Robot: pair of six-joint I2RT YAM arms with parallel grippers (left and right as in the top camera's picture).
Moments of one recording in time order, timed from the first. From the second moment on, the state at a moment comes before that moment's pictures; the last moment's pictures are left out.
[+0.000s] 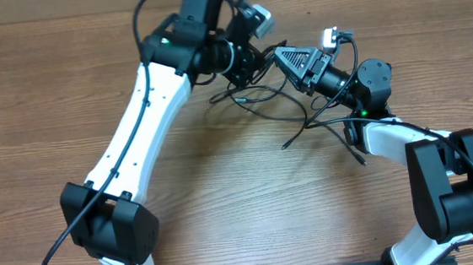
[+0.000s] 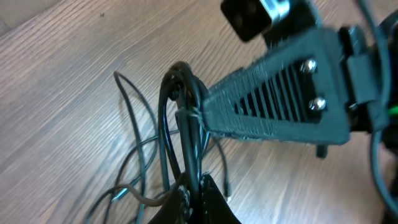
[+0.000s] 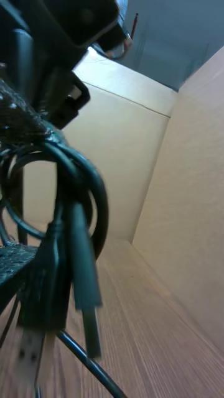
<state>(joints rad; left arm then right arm) -0.39 1.90 1.88 -0.89 0.55 0.24 0.15 1.82 0.81 1.09 -0.79 1.35</state>
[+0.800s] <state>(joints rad) -0.35 1.90 1.88 -0.89 0.47 0.24 0.15 1.82 0.81 1.15 -0.83 1.32</state>
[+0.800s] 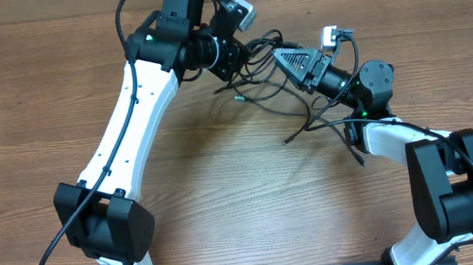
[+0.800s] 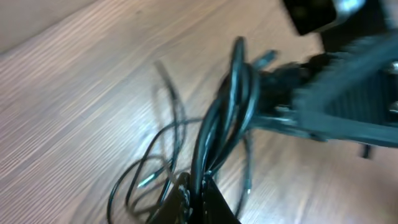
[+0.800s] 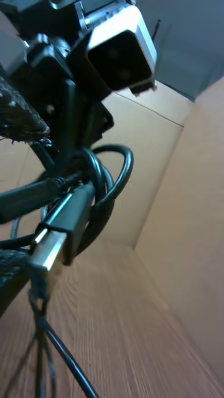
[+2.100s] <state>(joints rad) -0.54 1.90 1.88 -0.88 0.16 0.17 0.15 1.82 0.81 1.10 -0.83 1.32</state>
